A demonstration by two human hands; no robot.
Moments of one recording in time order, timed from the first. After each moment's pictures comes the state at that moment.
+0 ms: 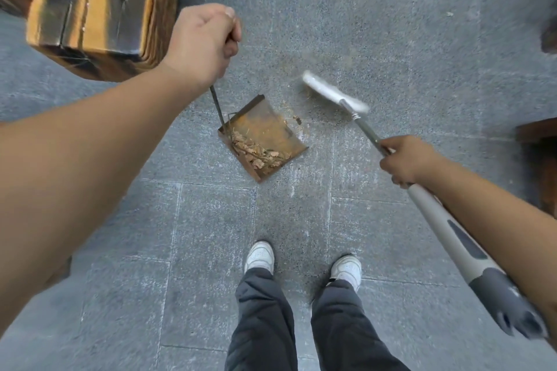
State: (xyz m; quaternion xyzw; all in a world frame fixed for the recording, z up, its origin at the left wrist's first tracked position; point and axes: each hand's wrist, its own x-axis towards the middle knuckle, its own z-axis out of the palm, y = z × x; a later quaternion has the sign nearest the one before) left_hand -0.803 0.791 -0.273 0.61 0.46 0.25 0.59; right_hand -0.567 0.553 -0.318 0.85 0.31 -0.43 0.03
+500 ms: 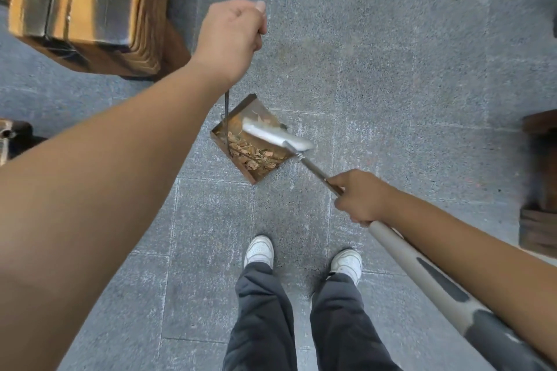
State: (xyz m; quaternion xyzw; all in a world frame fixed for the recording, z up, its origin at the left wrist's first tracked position) left_hand -0.762 0.781 -0.292 0.61 0.50 0.22 0.57; right_hand -0.638 0.539 -0.335 0.73 0.39 -0.55 0.10
